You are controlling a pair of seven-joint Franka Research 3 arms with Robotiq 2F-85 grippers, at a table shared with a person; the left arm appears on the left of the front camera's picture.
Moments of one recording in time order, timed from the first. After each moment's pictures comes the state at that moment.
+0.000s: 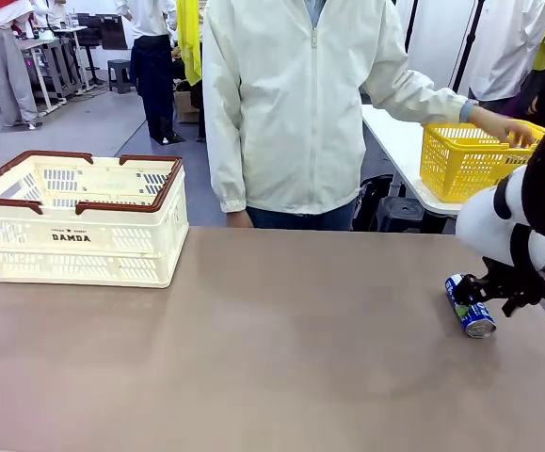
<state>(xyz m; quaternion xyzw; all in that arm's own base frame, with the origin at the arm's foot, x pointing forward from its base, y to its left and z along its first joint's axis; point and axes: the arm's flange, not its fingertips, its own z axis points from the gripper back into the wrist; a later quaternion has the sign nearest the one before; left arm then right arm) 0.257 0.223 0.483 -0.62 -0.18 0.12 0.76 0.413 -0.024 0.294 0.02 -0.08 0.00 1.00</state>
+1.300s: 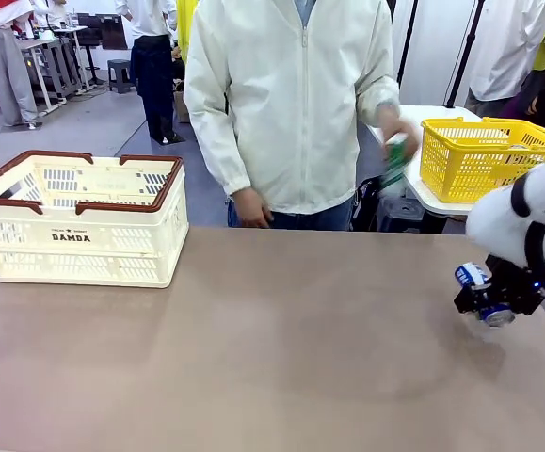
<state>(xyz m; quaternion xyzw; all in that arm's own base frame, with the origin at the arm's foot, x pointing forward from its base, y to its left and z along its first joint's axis) 0.257 0.223 0.483 -0.62 -0.18 0.12 0.76 0.410 -0.038 0.308 0.05 -0.07 0.01 1.00</state>
